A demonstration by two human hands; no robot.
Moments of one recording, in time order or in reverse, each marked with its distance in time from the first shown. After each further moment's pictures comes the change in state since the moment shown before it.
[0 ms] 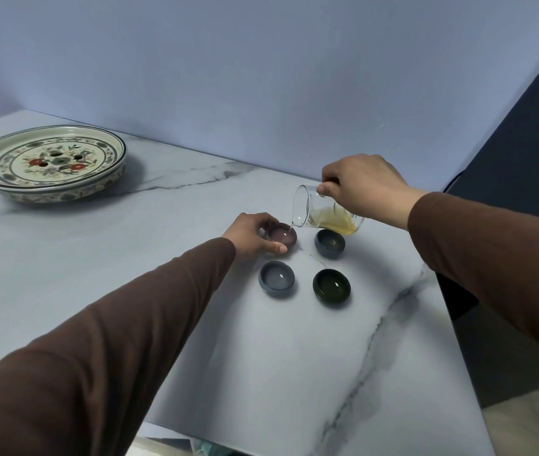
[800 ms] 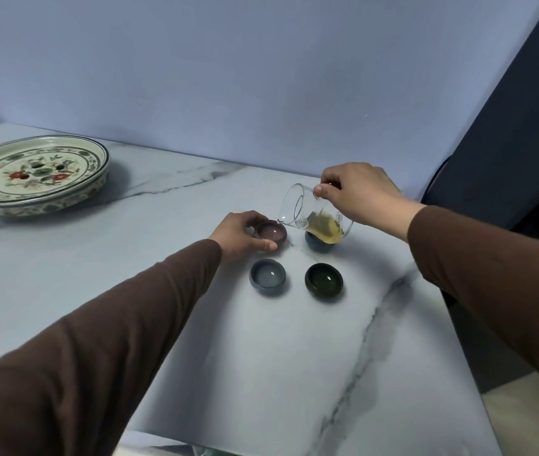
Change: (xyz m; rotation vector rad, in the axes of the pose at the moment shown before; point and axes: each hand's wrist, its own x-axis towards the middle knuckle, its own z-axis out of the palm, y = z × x) left_hand -0.008 0.008 -0.004 0.015 -0.011 -0.013; right_hand -0.020 0.013 0.020 0.220 0.021 0.155
